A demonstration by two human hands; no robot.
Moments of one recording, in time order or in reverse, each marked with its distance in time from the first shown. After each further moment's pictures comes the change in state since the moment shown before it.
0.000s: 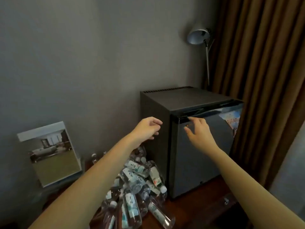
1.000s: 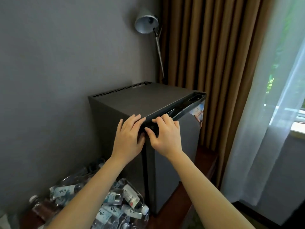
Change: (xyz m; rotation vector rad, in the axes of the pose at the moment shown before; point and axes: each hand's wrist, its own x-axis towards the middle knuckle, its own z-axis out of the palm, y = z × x) left_hand 0.120 -0.058 0.034 0.658 0.285 0.831; right_hand 0.061 -0.006 0.056 -0.279 0.498 -0.068
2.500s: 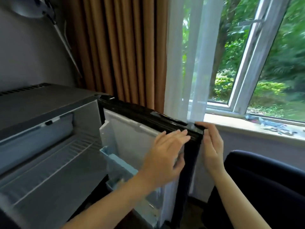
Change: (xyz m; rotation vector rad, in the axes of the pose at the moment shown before) left_hand 0.068 0.363 0.173 -0.640 -0.022 0.486; right_hand -0.083 0.343 -0.238 0.369 0.416 0.263
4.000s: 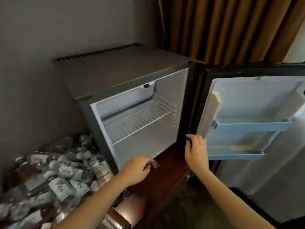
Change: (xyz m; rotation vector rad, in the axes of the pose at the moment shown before) left_hand -0.242 -0.139 -0.130 0.187 -0.665 -1.060; right_hand -0.123 0.044 0.249 -0.343 -0.620 0.122
